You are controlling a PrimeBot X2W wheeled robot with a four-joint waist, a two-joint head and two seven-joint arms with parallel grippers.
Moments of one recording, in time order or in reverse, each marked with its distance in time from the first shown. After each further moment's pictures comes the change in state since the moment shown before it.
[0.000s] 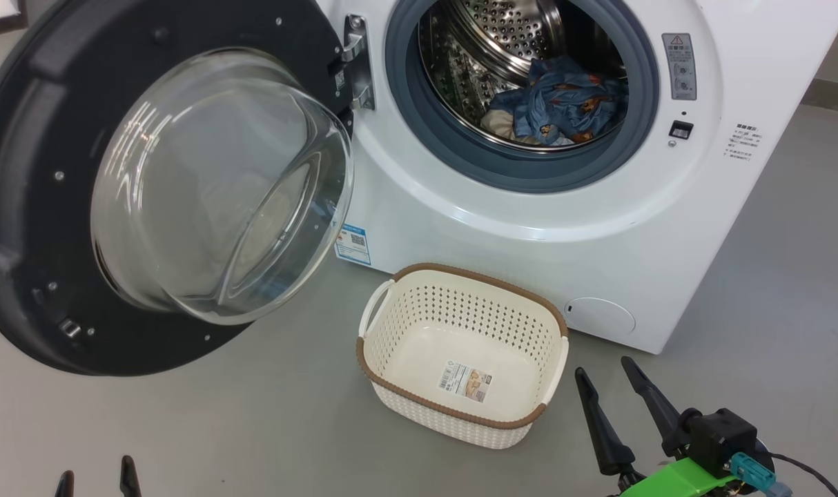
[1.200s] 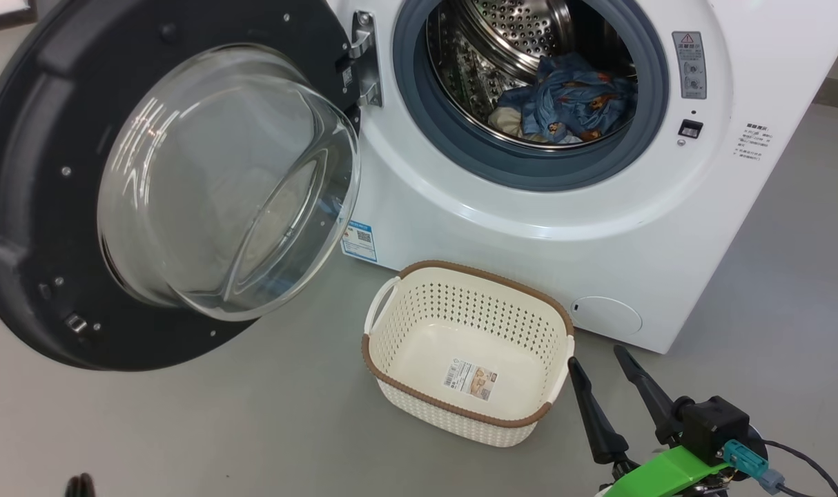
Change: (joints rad) left arm -0.001 0.000 0.042 0.029 -0.034 -0.011 0.000; right arm -0.036 -0.001 0.015 0.020 -0.003 0.000 0.000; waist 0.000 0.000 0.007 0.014
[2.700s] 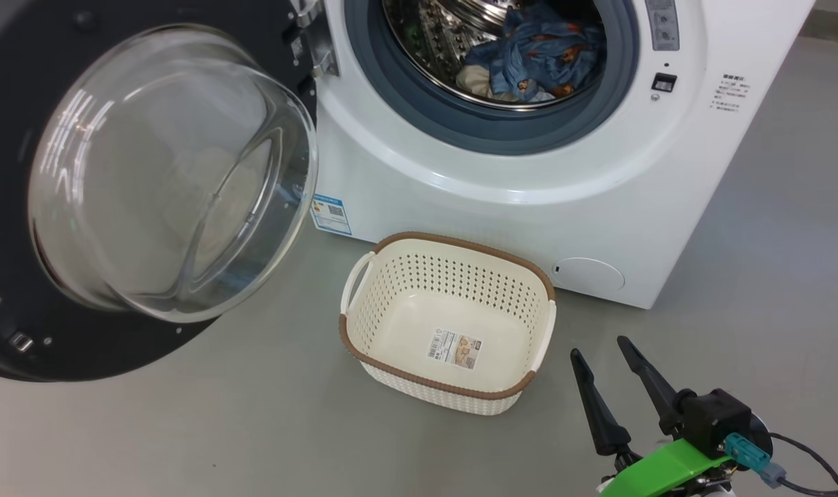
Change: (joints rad) left arm -0.564 0.451 0.156 0.304 -0.808 -0.078 0.176; right arm -0.009 -0.002 -0.011 -0.011 -0.031 0.000 0.000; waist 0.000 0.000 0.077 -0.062
